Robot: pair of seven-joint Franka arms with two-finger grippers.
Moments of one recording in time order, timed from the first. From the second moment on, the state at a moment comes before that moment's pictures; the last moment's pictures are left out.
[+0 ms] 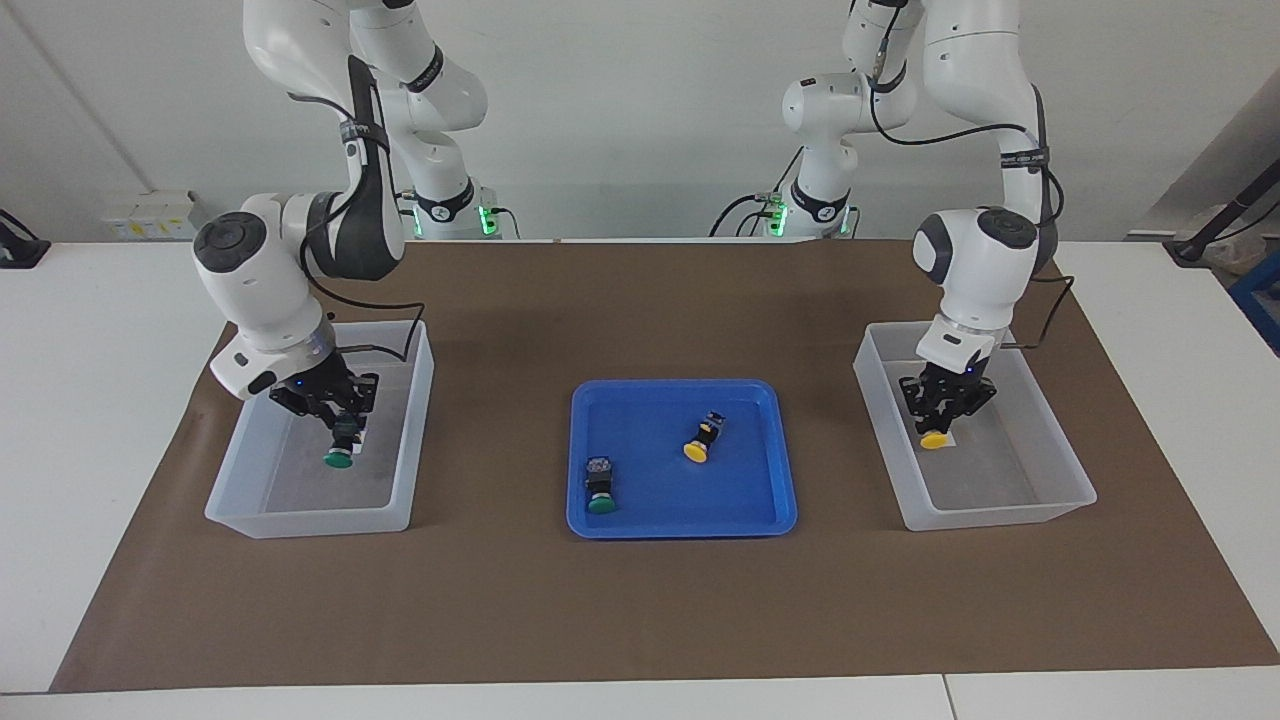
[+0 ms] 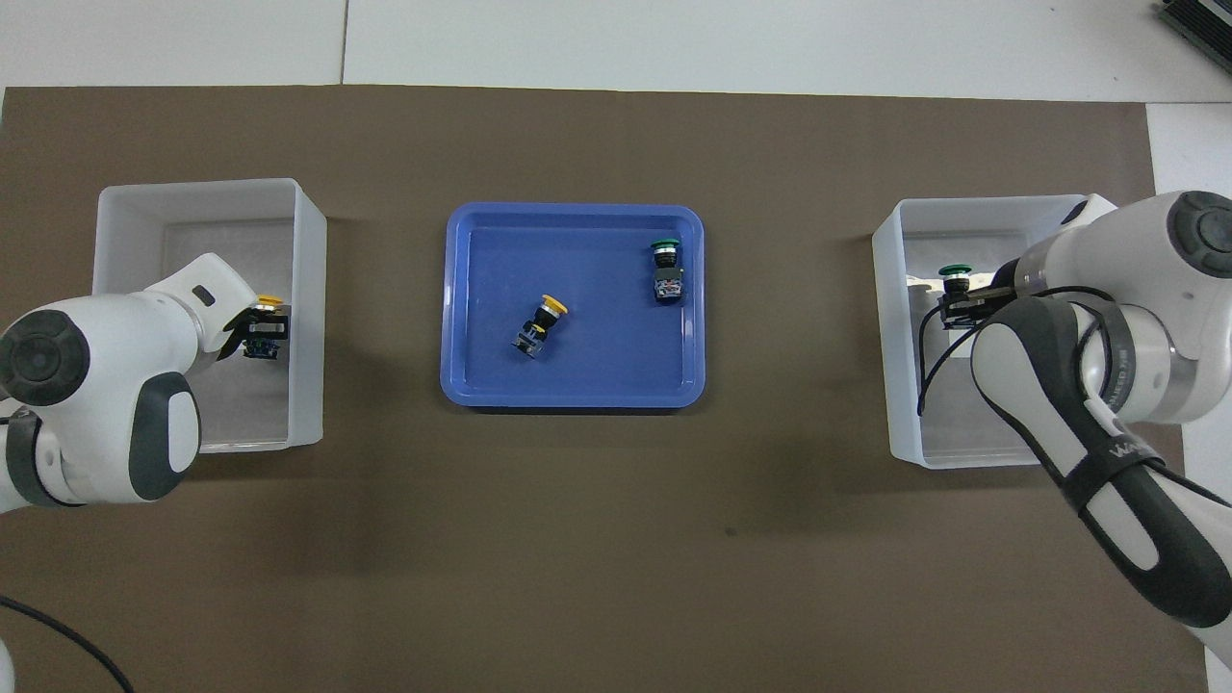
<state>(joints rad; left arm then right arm) 0.01 0.15 -0.04 -2.26 0.05 2.72 0.06 -0.03 0.26 -0.02 -1.97 0.00 2.27 -0.15</state>
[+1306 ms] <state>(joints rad) -0.24 0.18 -0.05 -1.78 0.05 2.25 -0.20 0.02 0.17 -0.01 -1.83 0.04 2.15 -0.09</state>
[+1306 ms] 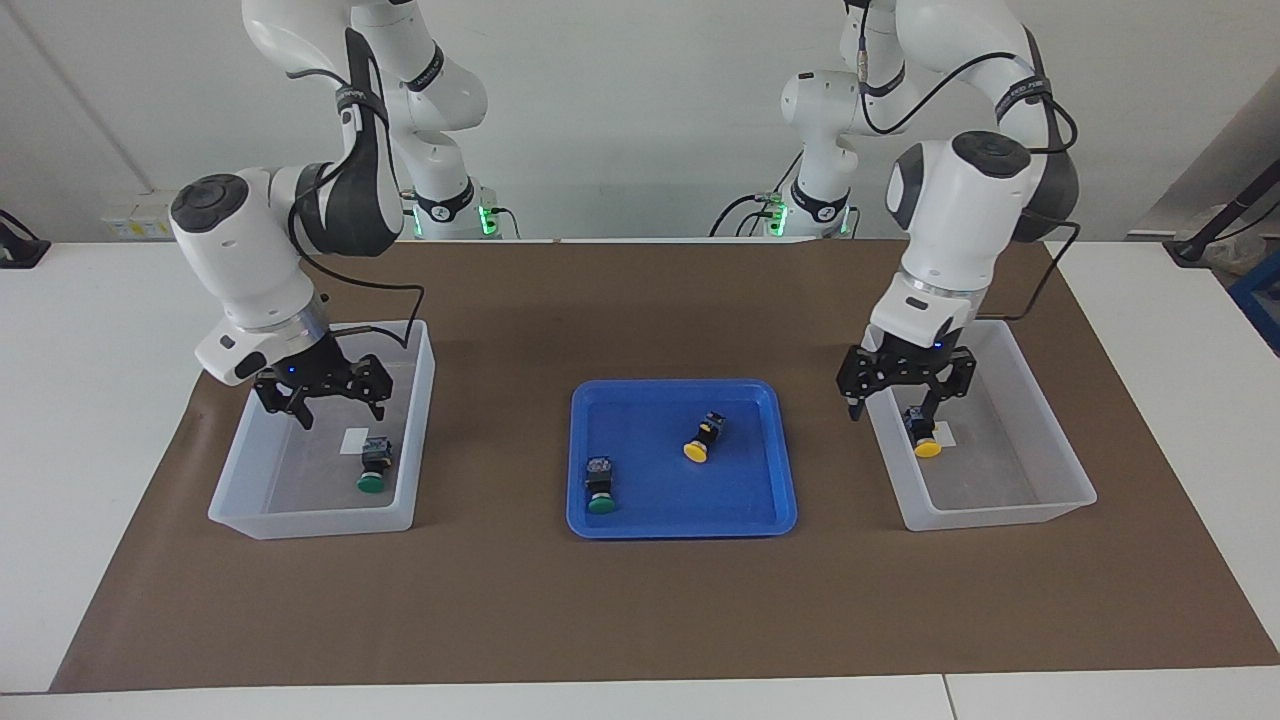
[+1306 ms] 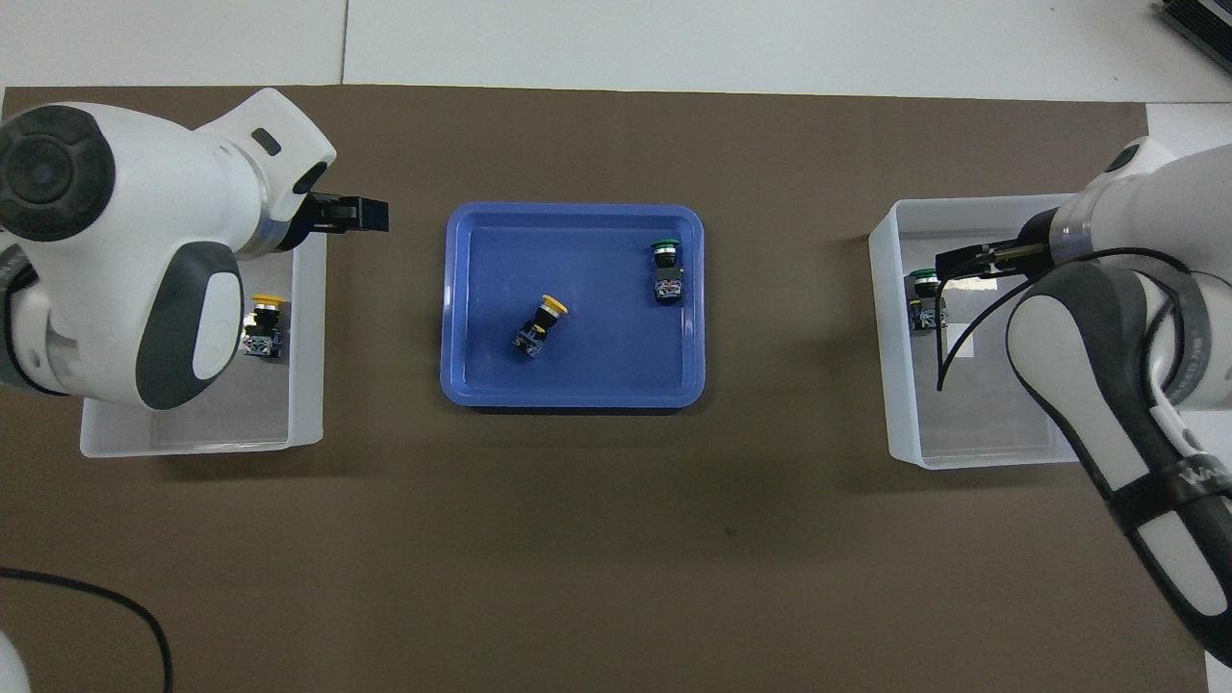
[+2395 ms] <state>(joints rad) -0.44 0.32 -0.05 -2.08 0.05 2.80 -0.46 0.42 0.61 -0.01 -1.42 -0.07 2.23 0.46</state>
